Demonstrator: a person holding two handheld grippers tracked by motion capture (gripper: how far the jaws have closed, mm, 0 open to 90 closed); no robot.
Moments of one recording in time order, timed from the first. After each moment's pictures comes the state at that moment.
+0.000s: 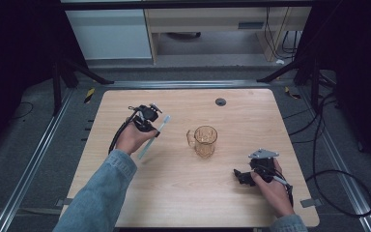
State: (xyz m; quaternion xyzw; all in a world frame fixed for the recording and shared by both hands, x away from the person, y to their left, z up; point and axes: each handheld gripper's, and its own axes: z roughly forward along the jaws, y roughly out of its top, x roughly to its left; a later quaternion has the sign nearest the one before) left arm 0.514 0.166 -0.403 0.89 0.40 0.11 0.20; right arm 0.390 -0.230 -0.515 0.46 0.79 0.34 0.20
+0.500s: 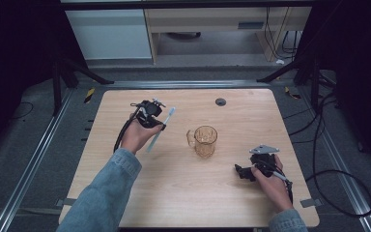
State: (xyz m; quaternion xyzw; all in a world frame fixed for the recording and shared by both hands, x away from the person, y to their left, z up) left arm 0.517 0.150 -0.389 0.88 0.39 0.13 0.26; right arm 0.404 -0.233 -0.515 0.48 0.78 0.34 0.21
